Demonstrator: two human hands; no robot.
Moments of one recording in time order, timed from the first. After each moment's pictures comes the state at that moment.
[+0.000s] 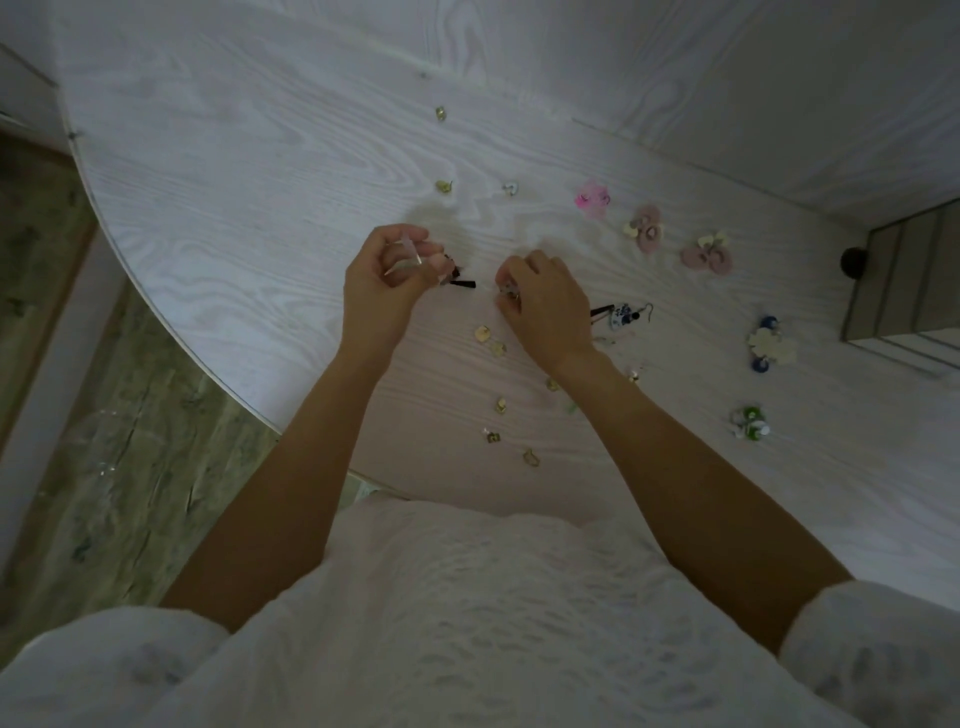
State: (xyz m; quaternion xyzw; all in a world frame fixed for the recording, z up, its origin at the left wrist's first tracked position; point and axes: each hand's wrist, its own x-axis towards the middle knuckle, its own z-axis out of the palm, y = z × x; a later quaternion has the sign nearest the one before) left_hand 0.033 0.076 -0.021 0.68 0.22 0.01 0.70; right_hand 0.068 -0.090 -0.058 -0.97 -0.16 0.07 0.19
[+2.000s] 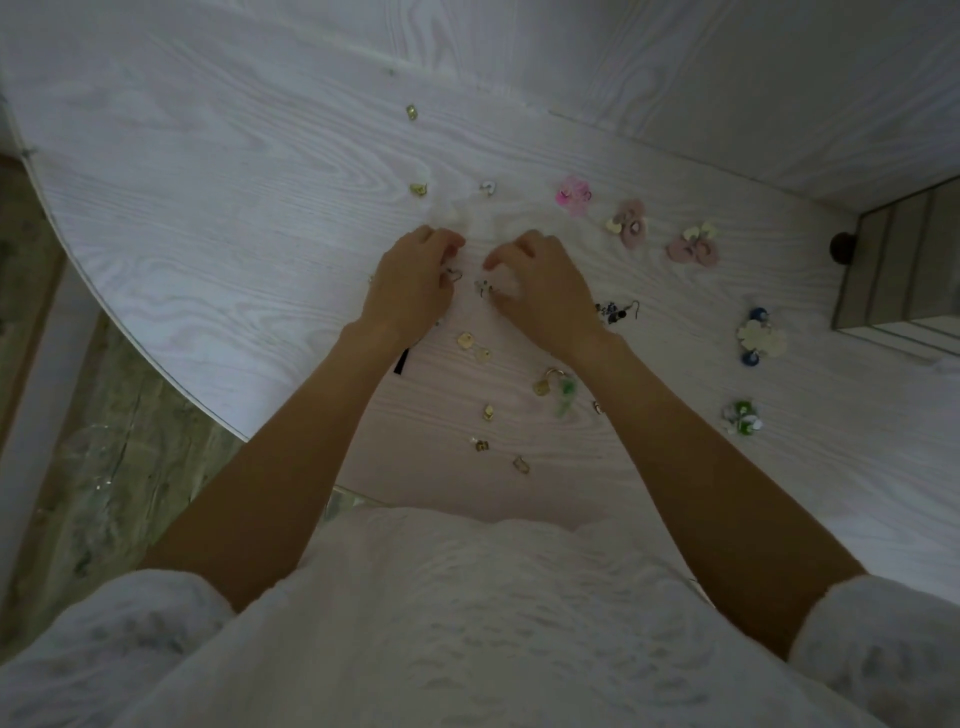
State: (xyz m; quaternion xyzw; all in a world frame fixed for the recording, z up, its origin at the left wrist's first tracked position) left_hand 0.078 0.061 -0.064 0.95 -0.02 -0.08 0.30; right_hand 0.091 -0.105 -0.045 -0.95 -0.18 0.14 0.22
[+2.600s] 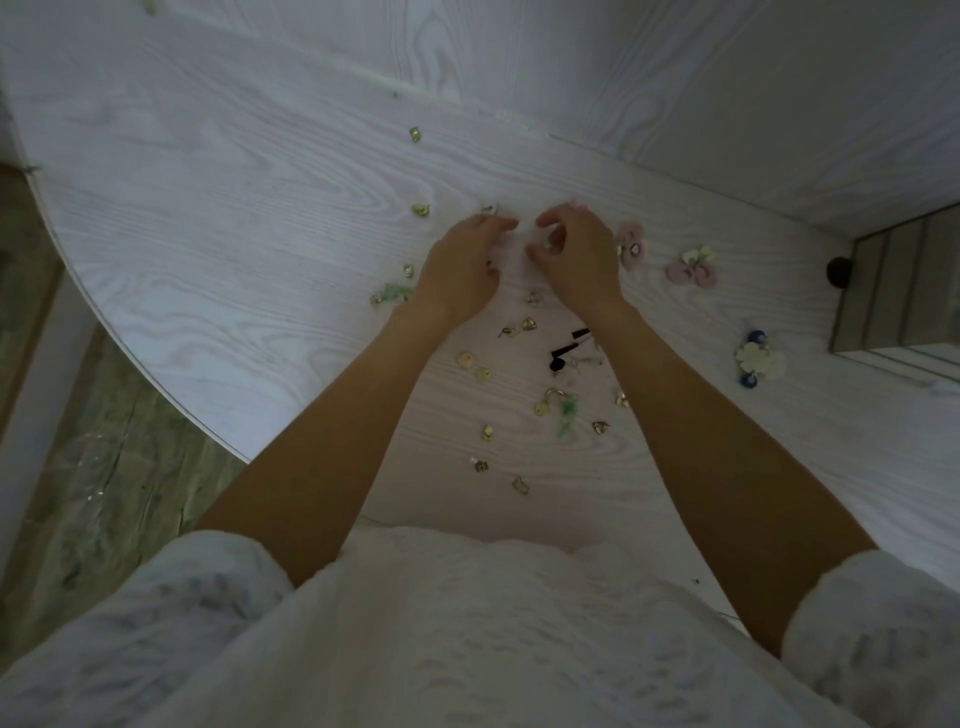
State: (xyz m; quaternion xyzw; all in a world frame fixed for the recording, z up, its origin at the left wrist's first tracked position) left_hand 0.118 0.024 -0.060 0.93 -0.03 -0.11 0.36; right_hand 0.145 -0.119 -0.054 -0.94 0.01 0.13 0.32
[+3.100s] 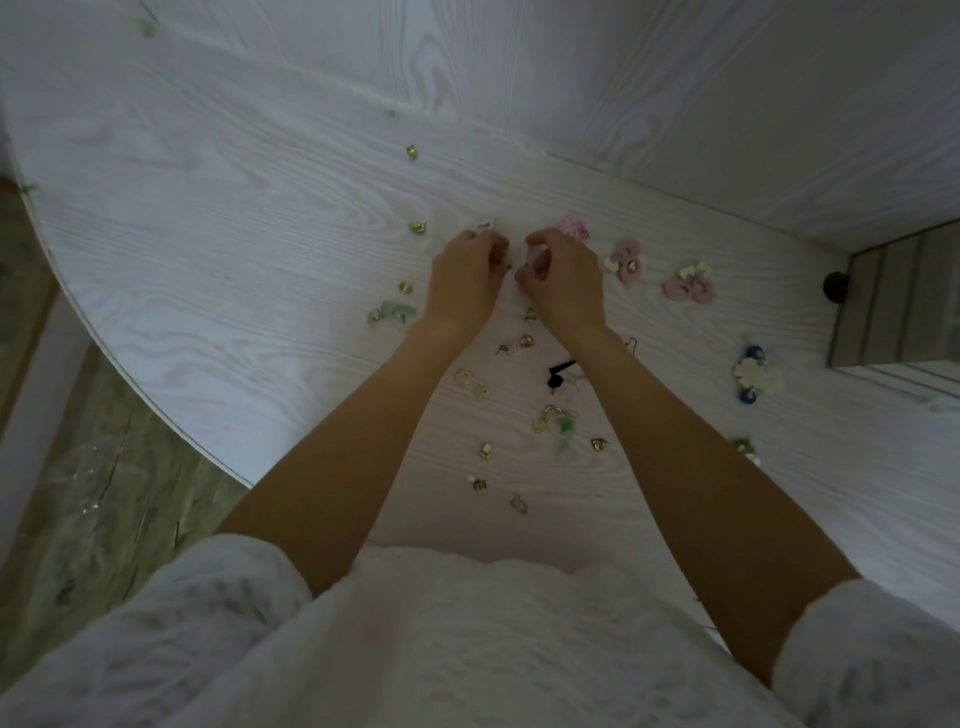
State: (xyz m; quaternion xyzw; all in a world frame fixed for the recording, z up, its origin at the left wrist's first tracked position) left_hand 0.125 0.010 -0.067 0.93 0.05 -0.04 0.37; right_hand 0.137 -0.106 -0.057 -0.94 0.01 0.10 0.32
